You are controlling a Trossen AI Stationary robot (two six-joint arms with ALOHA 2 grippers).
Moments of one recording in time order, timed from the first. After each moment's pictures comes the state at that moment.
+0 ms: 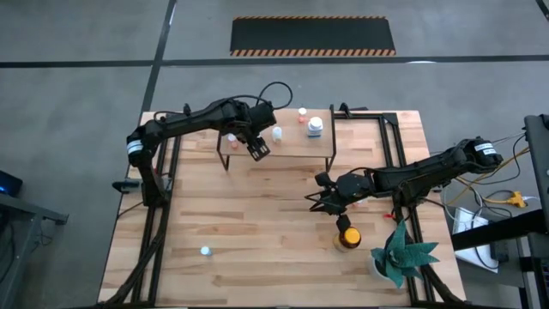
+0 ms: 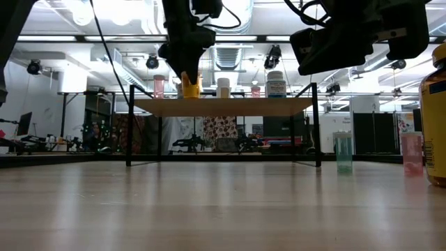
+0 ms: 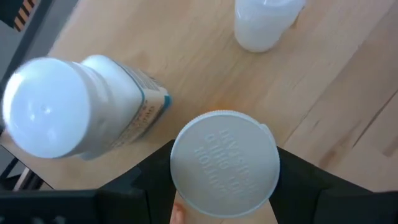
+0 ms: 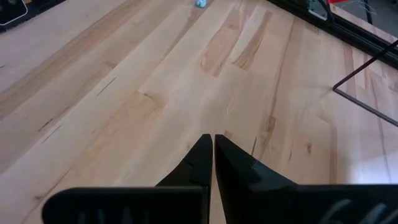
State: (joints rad) left arm 0.32 1.77 1.79 -1.25 -0.23 -0.23; right arm 0.16 1.25 0.66 0.00 -0.10 -0.37
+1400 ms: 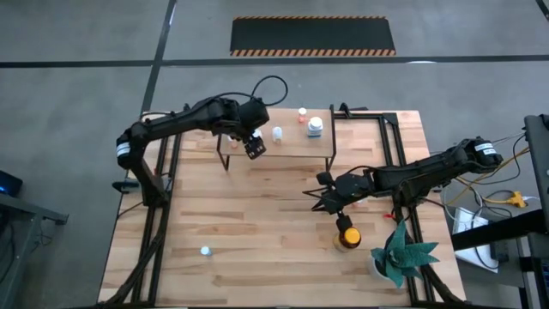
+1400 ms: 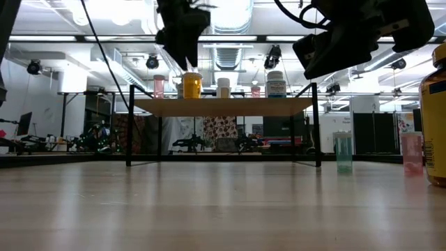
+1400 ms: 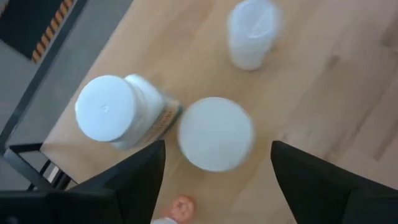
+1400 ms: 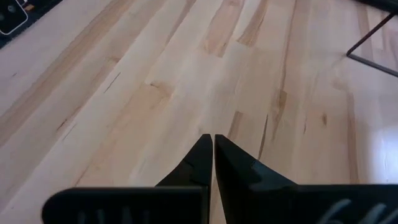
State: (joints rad) left arm 0.29 1.68 1.79 -1.22 -0.27 -0.19; right arm 0.17 1.25 0.70 -0.13 -0.09 -0.25
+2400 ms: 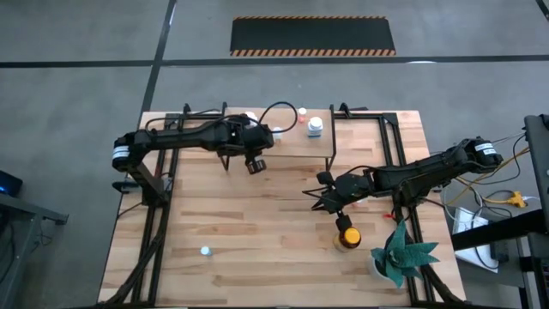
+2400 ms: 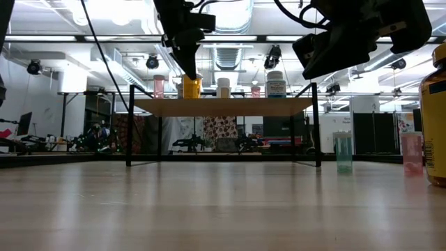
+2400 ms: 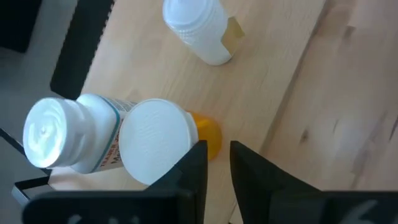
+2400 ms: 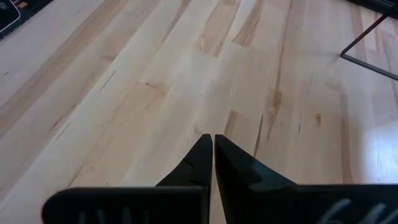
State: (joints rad) left arm 0.16 1.65 1.58 -1.03 -0.45 -0.07; right arm 0.17 1.25 0.70 -0.13 -0.08 -0.25
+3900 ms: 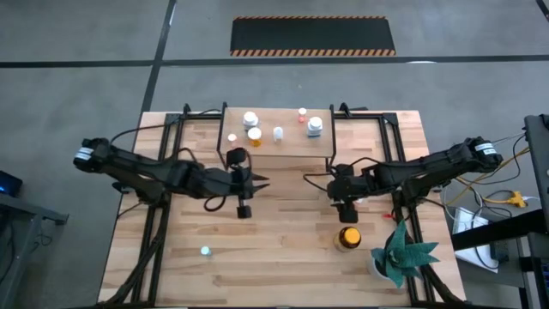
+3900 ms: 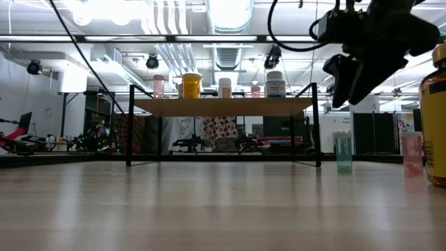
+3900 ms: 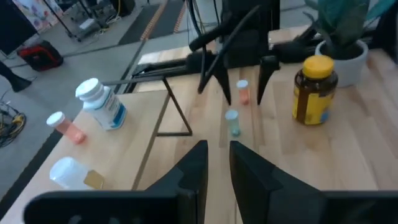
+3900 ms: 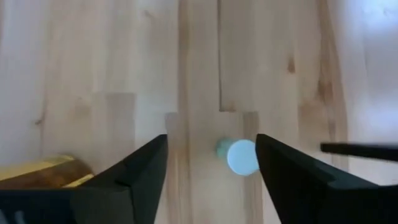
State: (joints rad) left arm -0.26 1.30 1.19 -0.33 -0.48 0.04; right arm 0.16 1.25 0.84 -0.69 0.10 0.11
